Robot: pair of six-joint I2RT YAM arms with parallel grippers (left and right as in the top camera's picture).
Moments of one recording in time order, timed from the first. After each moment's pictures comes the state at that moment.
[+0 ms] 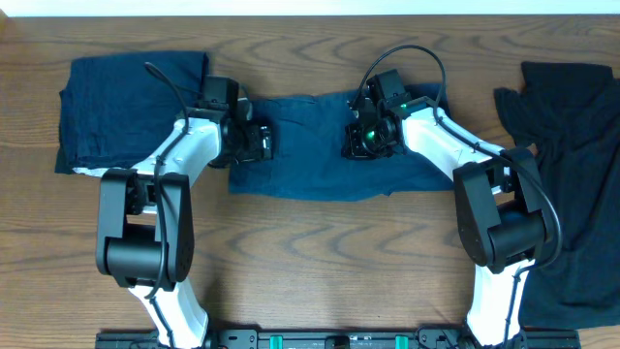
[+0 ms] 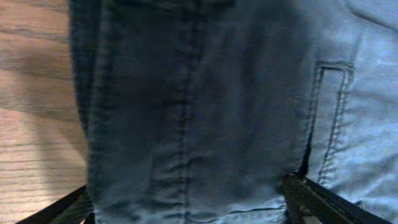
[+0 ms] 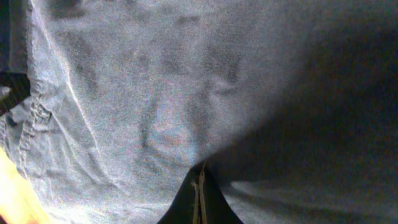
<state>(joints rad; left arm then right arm) -0.13 1.95 1.22 -0.58 0.20 -0.23 0.36 2.10 1.41 -0.56 -0.47 0.31</state>
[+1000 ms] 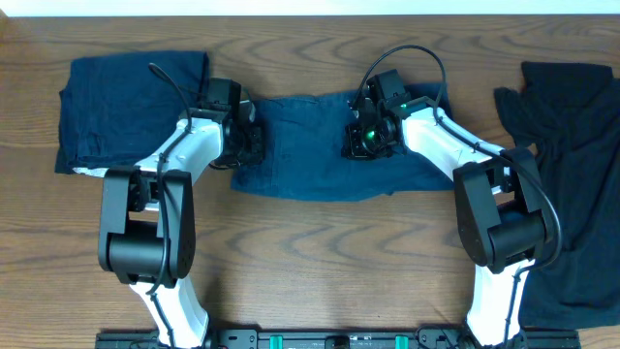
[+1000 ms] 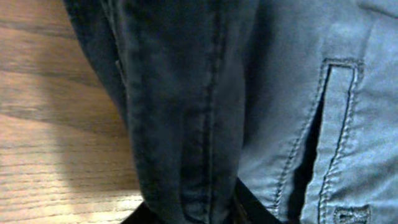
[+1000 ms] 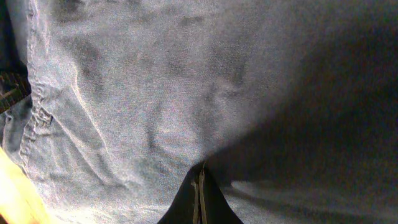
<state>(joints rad) -0.13 1.97 1.22 -0.58 0.22 -0.22 0.36 2.10 1.41 -0.56 -0.47 0.31</state>
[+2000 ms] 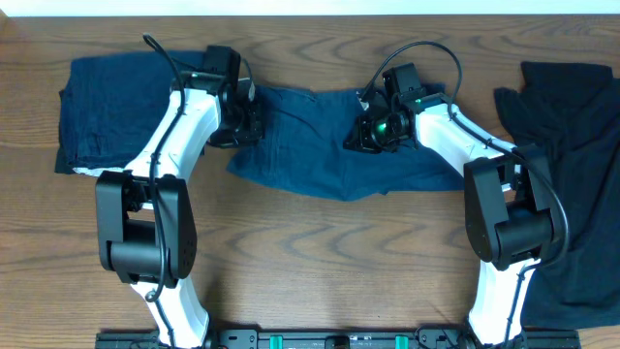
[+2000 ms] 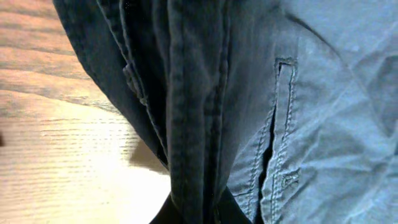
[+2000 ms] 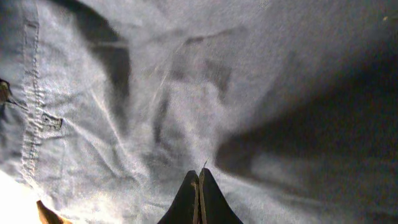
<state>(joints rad) -0.14 1.96 1.52 -0.93 0.20 -0.22 0.30 2.10 1.41 -0.52 -0.63 0.33</state>
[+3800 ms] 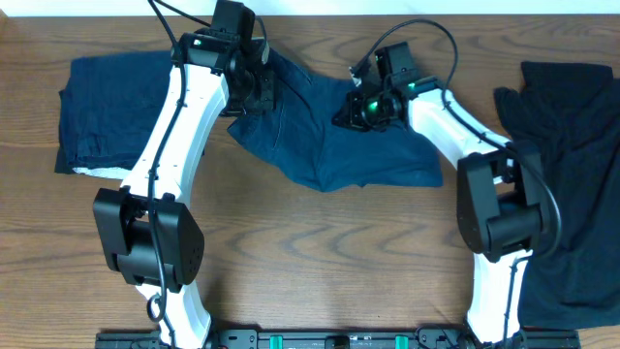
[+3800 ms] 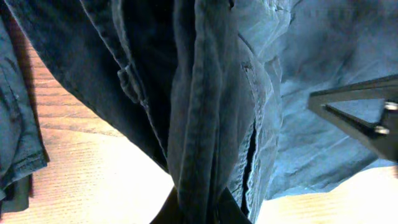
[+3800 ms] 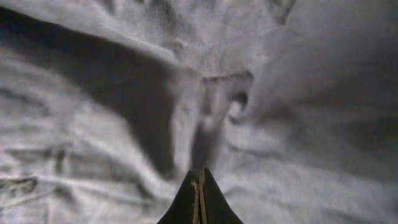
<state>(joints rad) -0.21 1.95 1.83 -1.12 0.16 -0.19 0.32 2.17 1.58 -0.48 -0.63 0.42</state>
